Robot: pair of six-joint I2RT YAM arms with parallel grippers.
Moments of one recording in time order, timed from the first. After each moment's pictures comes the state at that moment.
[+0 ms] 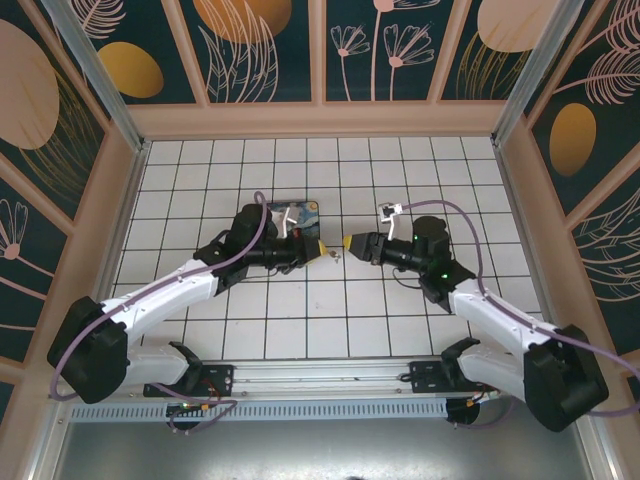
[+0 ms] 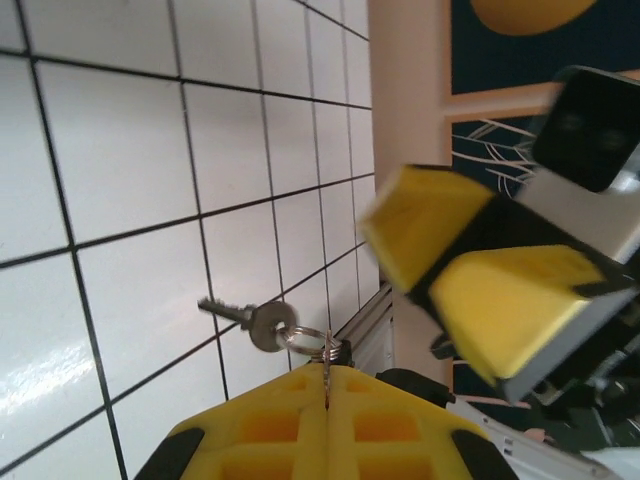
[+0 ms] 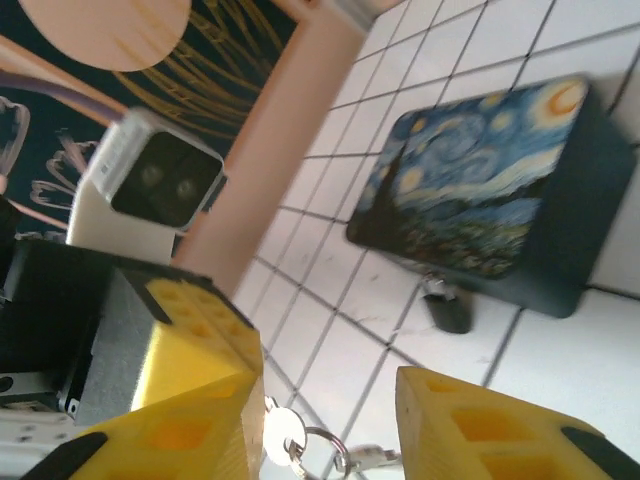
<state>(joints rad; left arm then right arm) -0.69 1.29 0.77 0.01 0.57 -1.13 0.51 1.06 0.51 0.27 -0.59 0.68</state>
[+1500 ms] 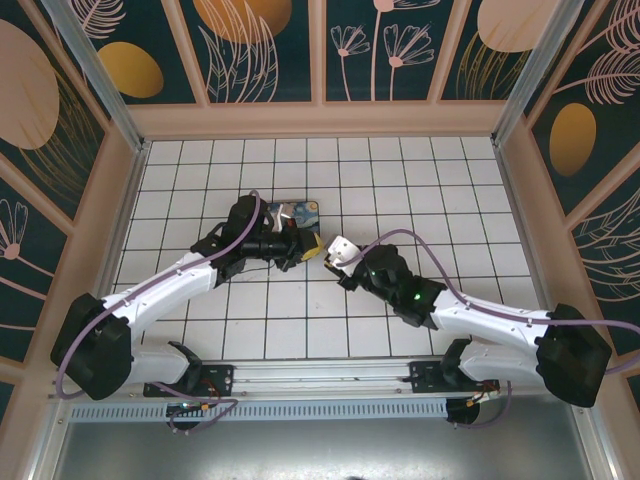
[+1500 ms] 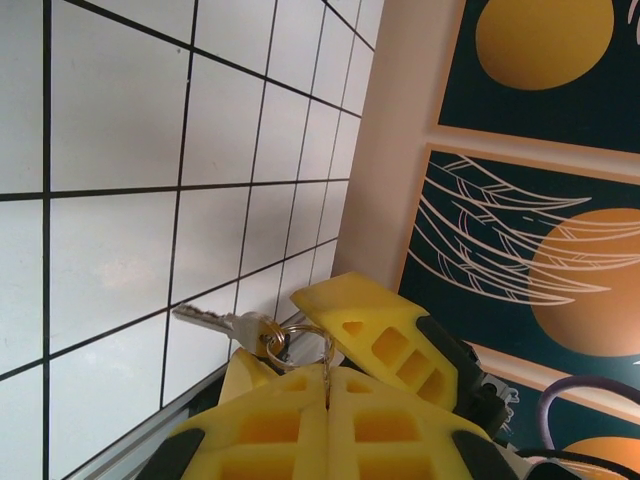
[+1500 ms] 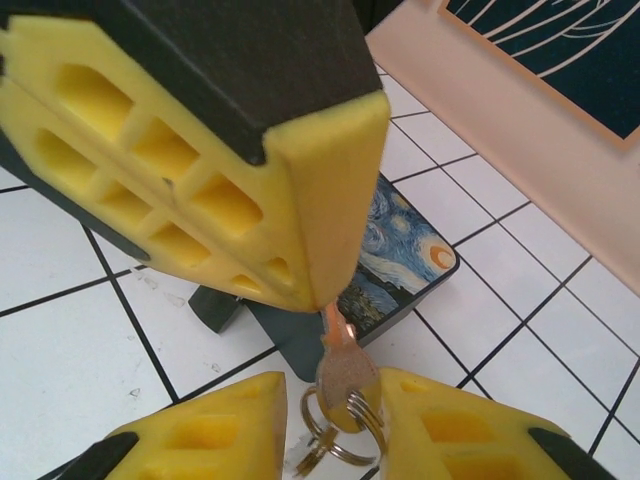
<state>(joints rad) -0.63 1.31 0.83 -0.03 0.65 -1.34 0.98 1.12 0.53 0.24 0.17 -0.33</state>
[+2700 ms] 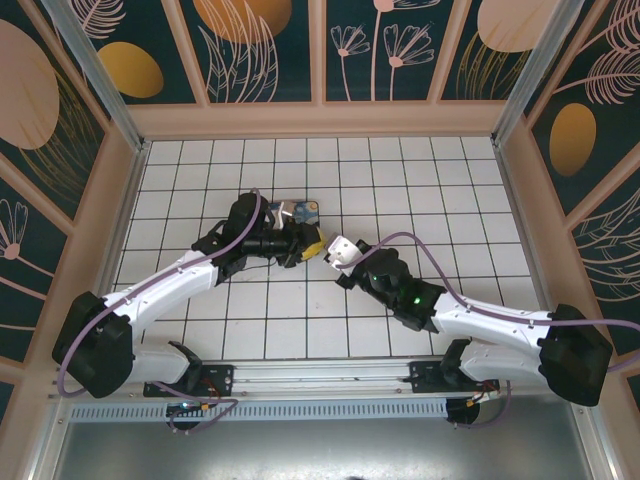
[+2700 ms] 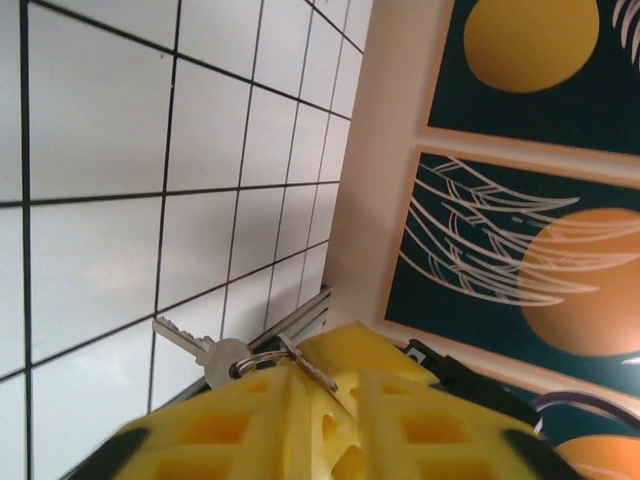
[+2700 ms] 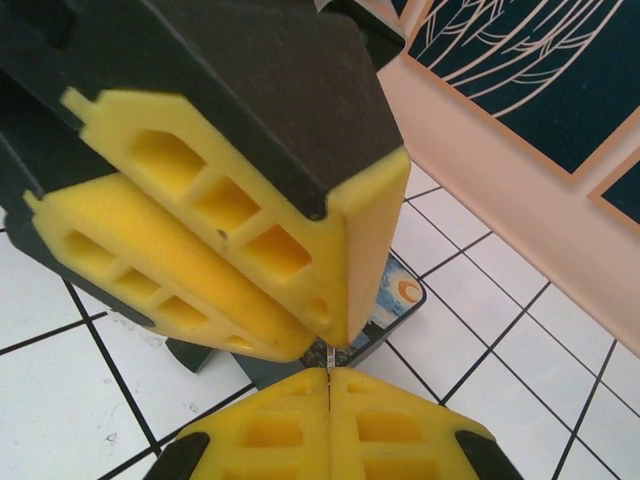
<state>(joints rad) -0.62 1.33 0.85 -0.02 0.65 -1.35 1.01 1.10 0.52 0.31 0.24 -0.33</state>
